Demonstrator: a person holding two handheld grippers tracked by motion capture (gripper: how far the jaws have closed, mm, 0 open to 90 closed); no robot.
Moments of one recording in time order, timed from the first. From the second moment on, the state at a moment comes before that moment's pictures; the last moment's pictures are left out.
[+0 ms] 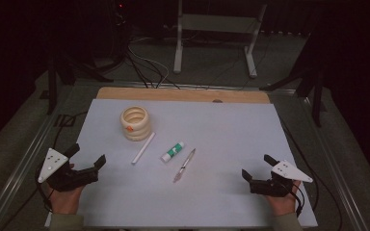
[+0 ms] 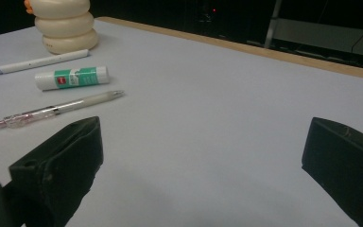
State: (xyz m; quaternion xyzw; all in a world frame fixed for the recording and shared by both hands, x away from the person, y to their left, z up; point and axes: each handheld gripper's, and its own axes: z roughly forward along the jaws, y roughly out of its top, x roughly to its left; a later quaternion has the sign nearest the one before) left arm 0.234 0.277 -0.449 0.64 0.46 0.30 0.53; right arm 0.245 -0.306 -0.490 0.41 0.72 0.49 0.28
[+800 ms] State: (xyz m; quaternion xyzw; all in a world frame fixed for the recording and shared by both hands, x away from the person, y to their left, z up) left arm 0.279 0.263 -0.417 0.66 0.45 0.29 0.53; right arm 0.246 -0.307 -0.492 0.41 0.72 0.49 0.27
